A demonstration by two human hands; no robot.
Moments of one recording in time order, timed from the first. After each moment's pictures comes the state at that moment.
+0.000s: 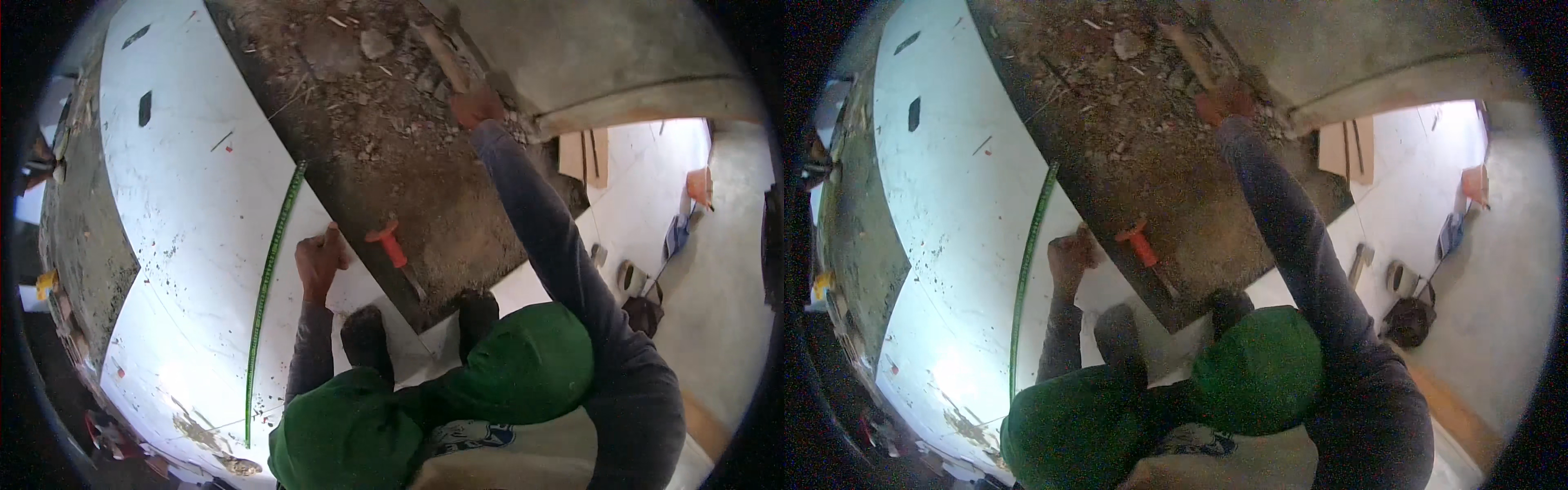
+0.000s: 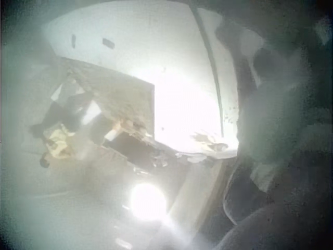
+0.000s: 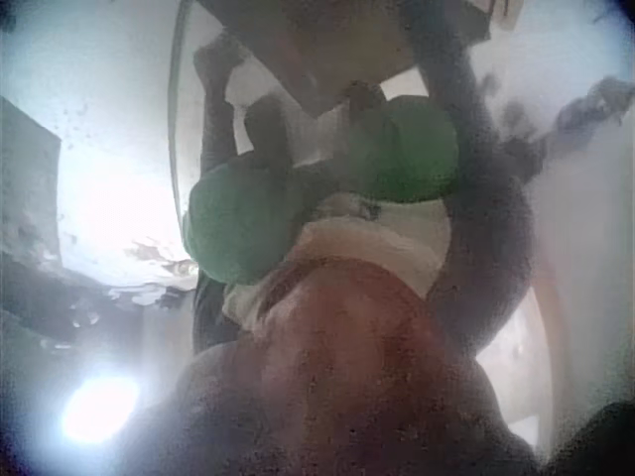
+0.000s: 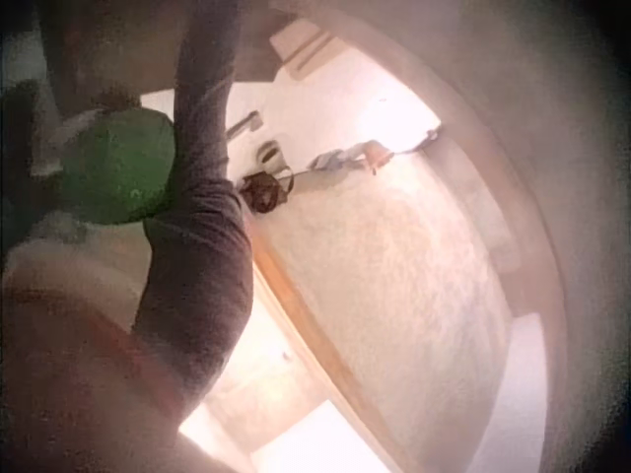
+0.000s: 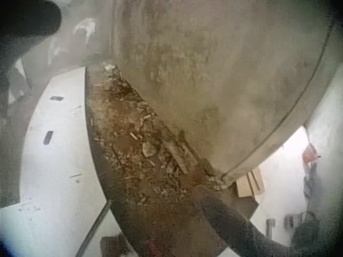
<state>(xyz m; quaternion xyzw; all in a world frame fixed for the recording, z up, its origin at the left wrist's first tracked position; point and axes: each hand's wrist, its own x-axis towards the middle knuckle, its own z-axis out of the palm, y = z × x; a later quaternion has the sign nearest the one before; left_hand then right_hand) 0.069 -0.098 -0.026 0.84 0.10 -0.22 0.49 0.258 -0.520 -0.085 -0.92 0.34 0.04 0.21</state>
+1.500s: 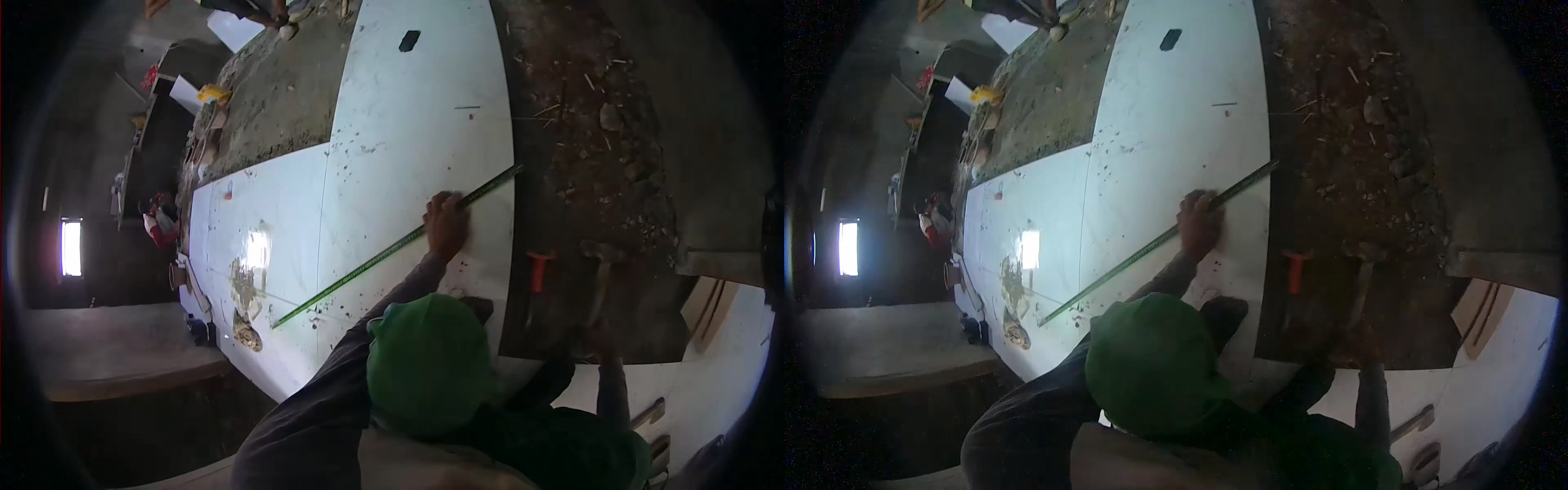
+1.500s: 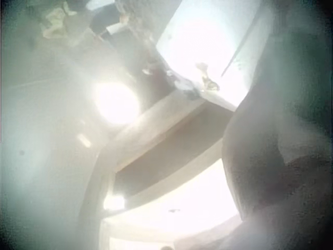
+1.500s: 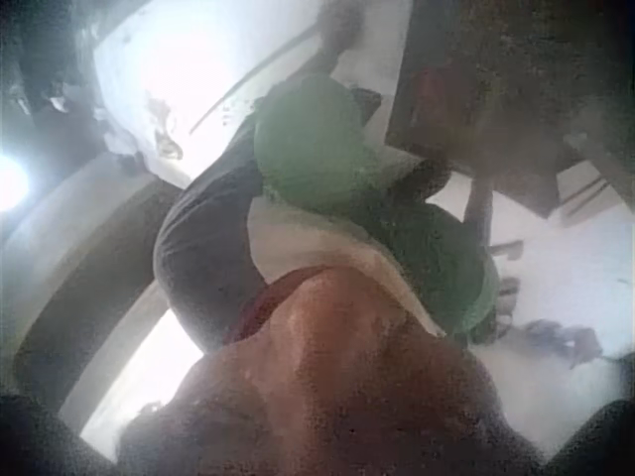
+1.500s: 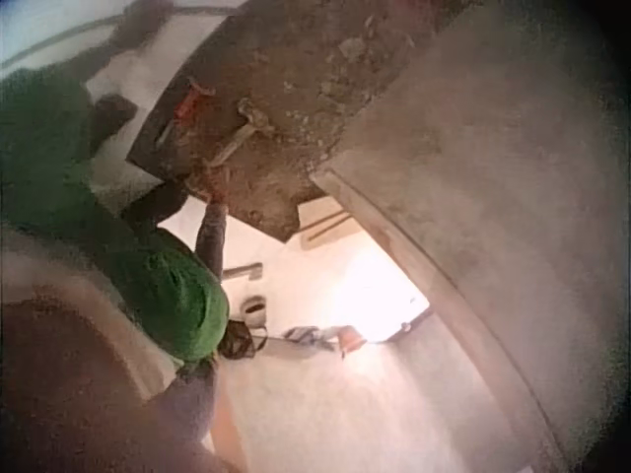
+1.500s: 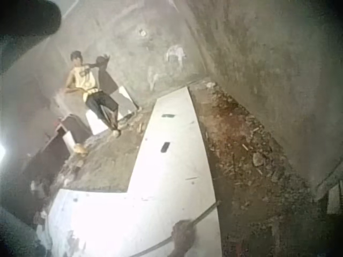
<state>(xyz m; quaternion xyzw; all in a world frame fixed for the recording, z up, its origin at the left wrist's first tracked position) 0.028 -0.005 -0.044 0.95 0.17 0.14 0.20 -0.042 -0.516 -0.102 -0.71 0.26 0.39 0.53</state>
